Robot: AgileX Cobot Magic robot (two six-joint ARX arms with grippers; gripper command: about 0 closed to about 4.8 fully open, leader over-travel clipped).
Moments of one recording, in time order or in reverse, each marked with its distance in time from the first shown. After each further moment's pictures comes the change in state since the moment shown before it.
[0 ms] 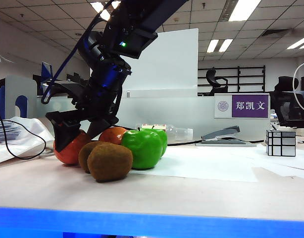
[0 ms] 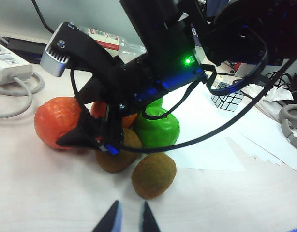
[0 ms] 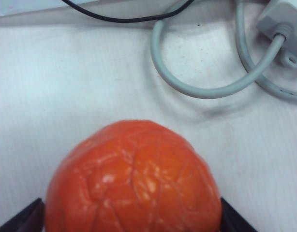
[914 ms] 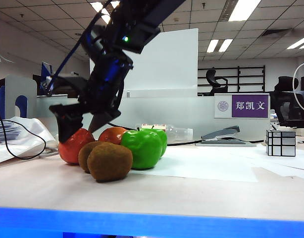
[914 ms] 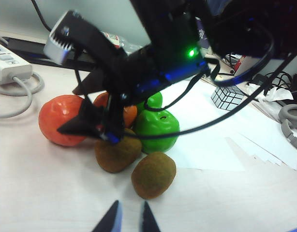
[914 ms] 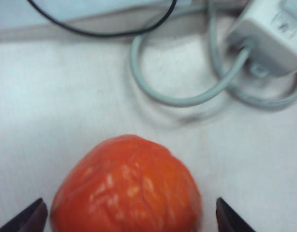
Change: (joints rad) left arm 0.000 0.000 0.000 0.000 0.000 0.000; right arm -0.009 -0.023 0.000 0.020 0.020 0.004
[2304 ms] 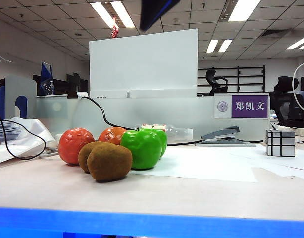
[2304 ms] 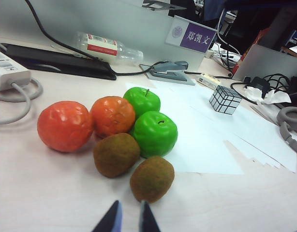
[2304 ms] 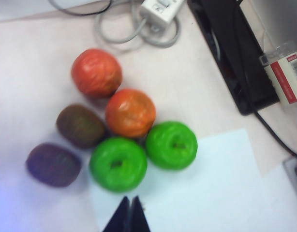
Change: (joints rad) left arm 0.000 0.000 0.000 0.019 0.000 -0.001; right arm -0.103 -0.537 0.003 -0.581 0.044 -0.062
